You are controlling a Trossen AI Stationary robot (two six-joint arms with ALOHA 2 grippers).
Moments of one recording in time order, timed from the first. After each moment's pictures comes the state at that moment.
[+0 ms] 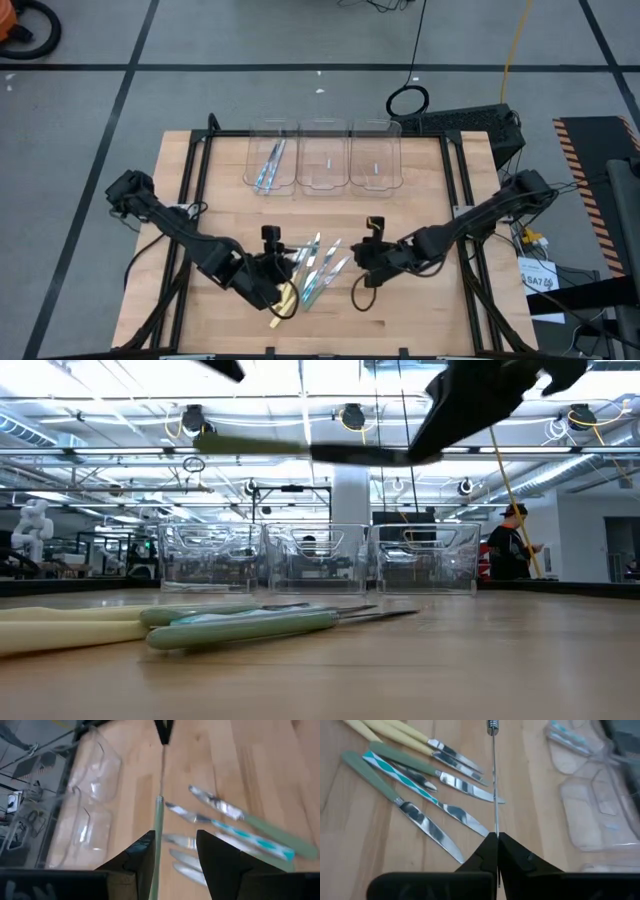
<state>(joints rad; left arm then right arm) -0.59 1.60 1.31 -0.70 -0.69 -0.22 0.45 1.52 1.03 -0.46 0.55 0.23</state>
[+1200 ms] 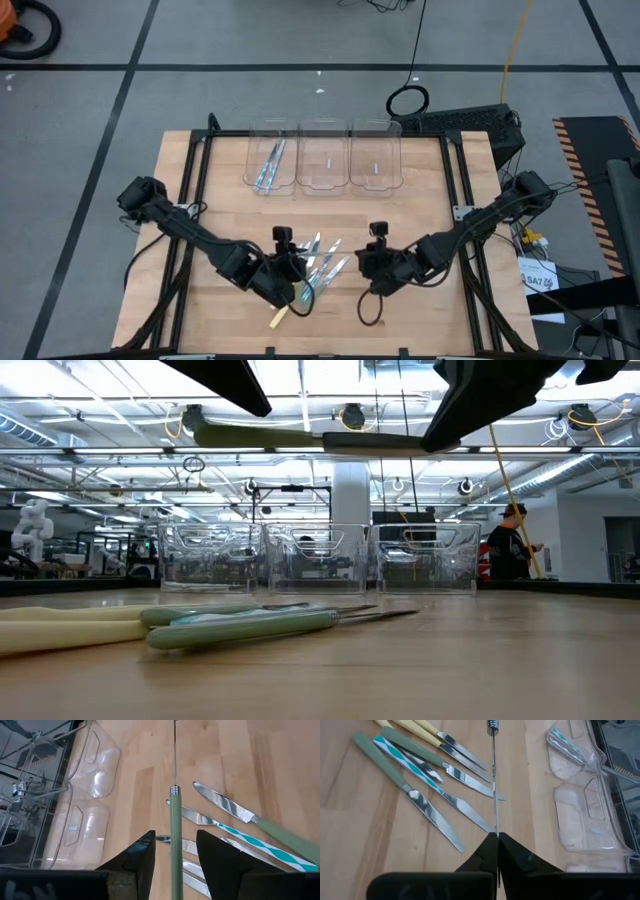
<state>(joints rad) -0.53 1.71 1.34 -0.68 -0.68 -0.22 0.52 1.54 1.08 -0.56 0.60 0.19</state>
